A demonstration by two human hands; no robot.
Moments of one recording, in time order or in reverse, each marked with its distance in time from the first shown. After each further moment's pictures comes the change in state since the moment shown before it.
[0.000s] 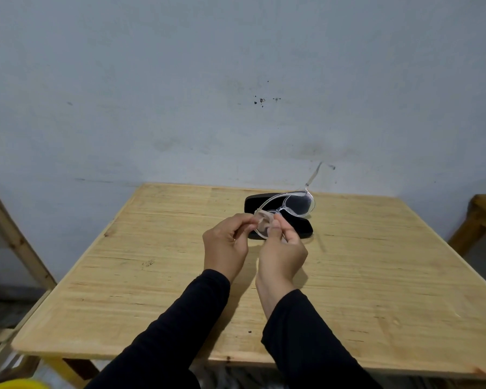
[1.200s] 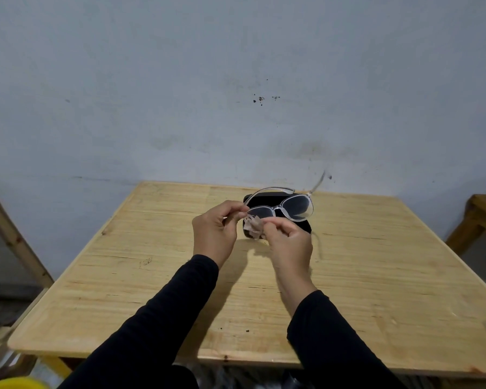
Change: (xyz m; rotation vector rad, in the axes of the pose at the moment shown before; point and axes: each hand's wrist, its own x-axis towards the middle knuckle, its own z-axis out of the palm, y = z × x) left_hand 0.021 -0.002 -0.010 -0.004 0.010 -0.066; right_hand 0.015 -0.017 -0.025 -0.367 -0.319 -0.152
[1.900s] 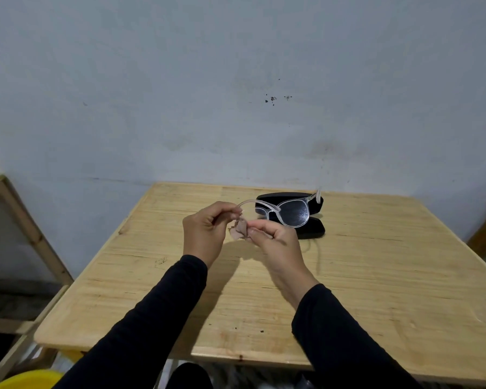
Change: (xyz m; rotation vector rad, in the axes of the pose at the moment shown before) left_hand 0.005 -0.018 -0.035 -0.054 -0.016 -0.026; right_hand 0.001 0.007 0.022 0.077 -0.434 0.009
